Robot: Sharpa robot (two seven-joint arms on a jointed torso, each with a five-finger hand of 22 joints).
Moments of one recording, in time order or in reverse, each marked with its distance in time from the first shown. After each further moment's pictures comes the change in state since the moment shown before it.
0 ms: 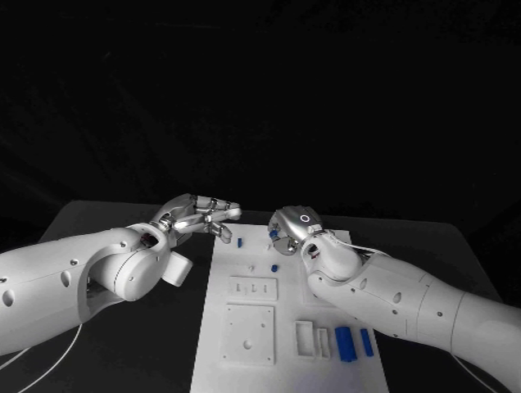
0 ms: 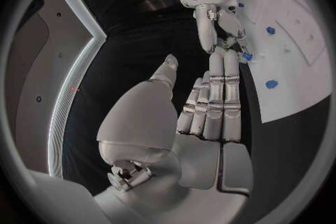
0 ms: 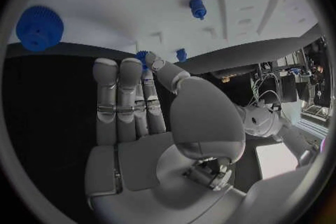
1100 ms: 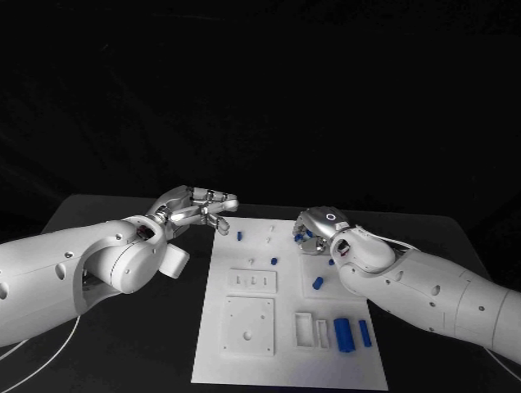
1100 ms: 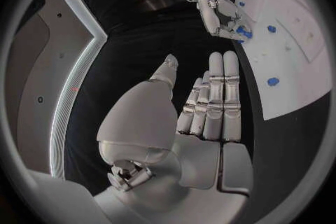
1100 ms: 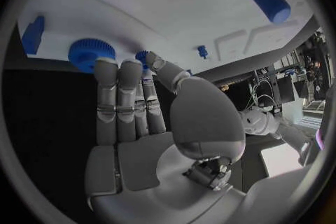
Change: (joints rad) left arm 0.000 -0.018 0.000 0.010 0.000 -0.002 0.009; left_hand 0.000 0.000 0.000 0.000 0.000 0.000 0.000 0.000 0.000 0.000 0.000 0.000 0.000 0.003 -0.003 0.000 0.001 0.007 0.000 0.000 0.000 0.001; right arm -0.007 -0.146 -0.004 0.061 0.064 0.095 0.098; right_hand -0.003 -0.002 -0.007 -0.001 -0.003 0.000 0.000 0.009 -0.034 0.000 0.000 0.002 -0.001 0.000 0.000 0.000 -0.001 0.017 -0.025 0.014 0.075 -0.114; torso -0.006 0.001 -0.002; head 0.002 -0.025
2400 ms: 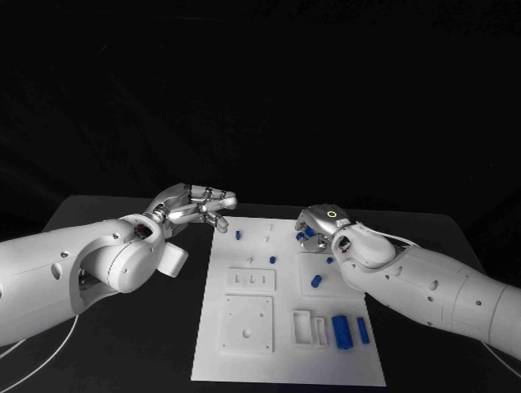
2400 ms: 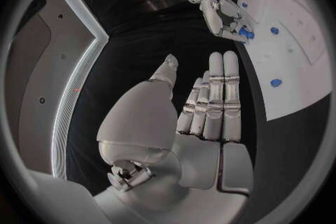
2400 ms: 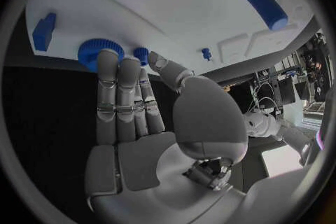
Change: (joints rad) left arm 0.000 -0.005 0.000 0.013 0.001 -0.005 0.006; left_hand 0.000 0.000 0.000 0.000 0.000 0.000 0.000 0.000 0.000 0.003 0.003 0.000 0.000 0.000 0.000 0.000 0.001 0.002 0.000 0.000 -0.005 0.000; right arm -0.004 0.002 0.003 -0.039 0.001 0.024 0.023; right_hand -0.028 -0.091 0.042 0.028 0.011 -0.116 0.027 -0.005 -0.043 -0.132 0.032 0.004 0.000 0.001 0.034 -0.012 -0.005 0.024 -0.031 0.031 -0.056 -0.197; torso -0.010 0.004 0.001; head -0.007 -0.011
